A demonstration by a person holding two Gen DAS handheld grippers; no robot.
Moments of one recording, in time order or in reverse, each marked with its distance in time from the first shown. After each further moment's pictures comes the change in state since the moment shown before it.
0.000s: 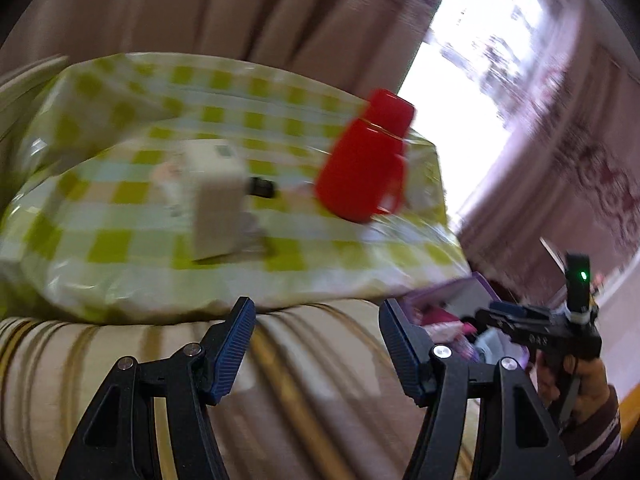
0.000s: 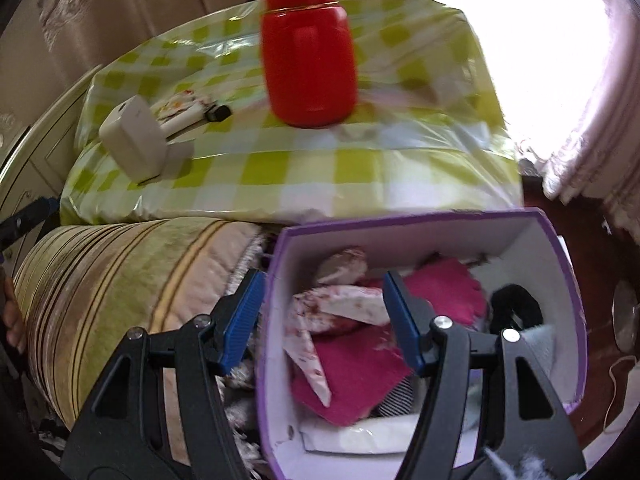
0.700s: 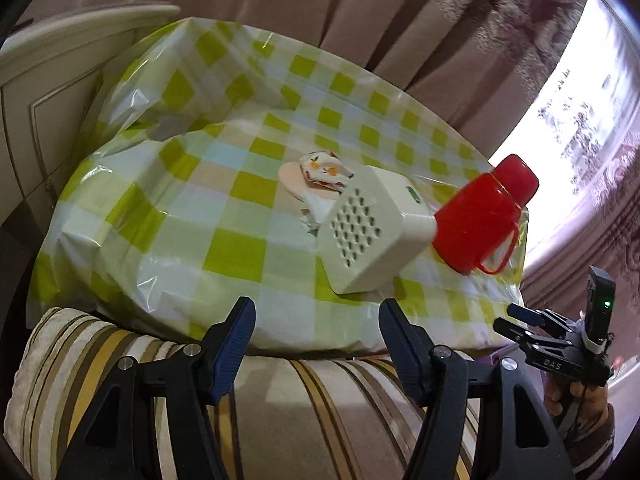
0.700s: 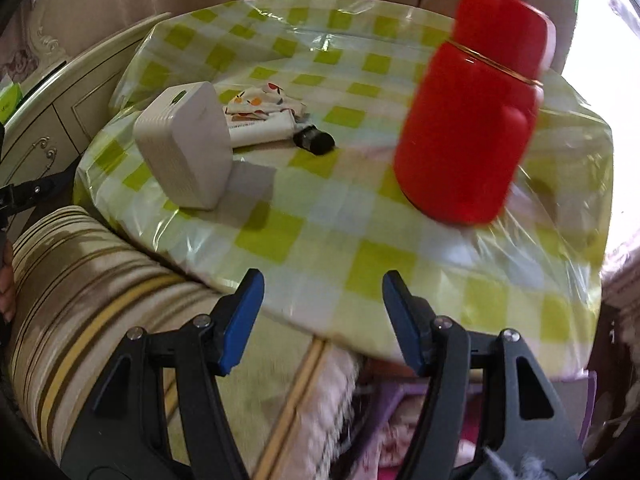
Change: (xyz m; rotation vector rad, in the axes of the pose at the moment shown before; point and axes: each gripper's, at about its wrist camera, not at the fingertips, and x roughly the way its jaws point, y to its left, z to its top) left arm 0.002 0.130 0.025 -0.248 -0.022 0.164; right arm 0.083 0.116 0.092 -0.299 -0.016 0.087
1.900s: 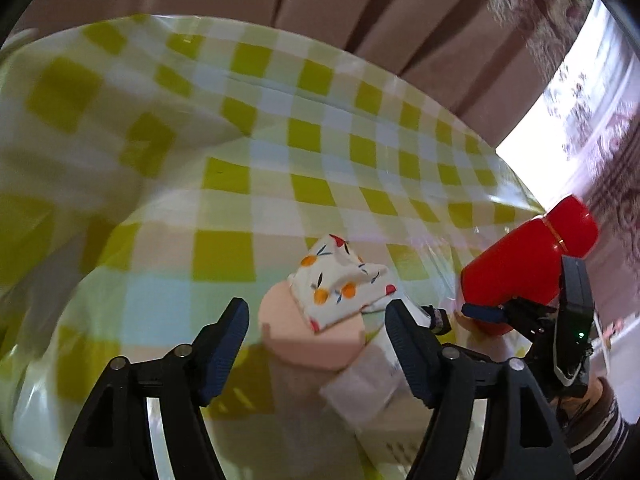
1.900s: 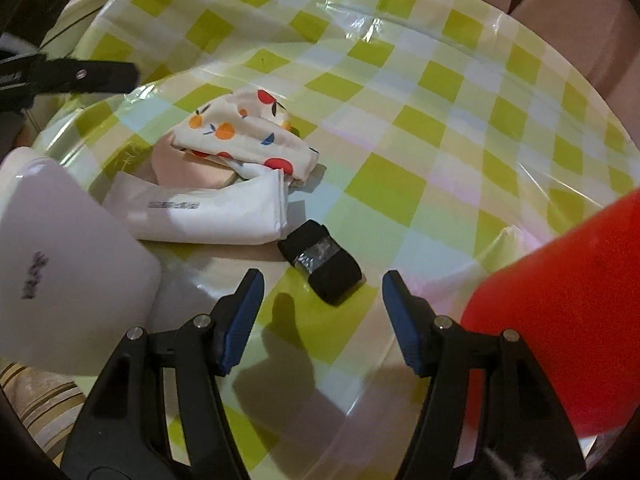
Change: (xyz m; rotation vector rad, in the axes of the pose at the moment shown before) left arm 0.165 0.011 0.175 0.185 0.121 -0.110; right arm 0.157 0.012 0.121 -0.177 0.077 0.009
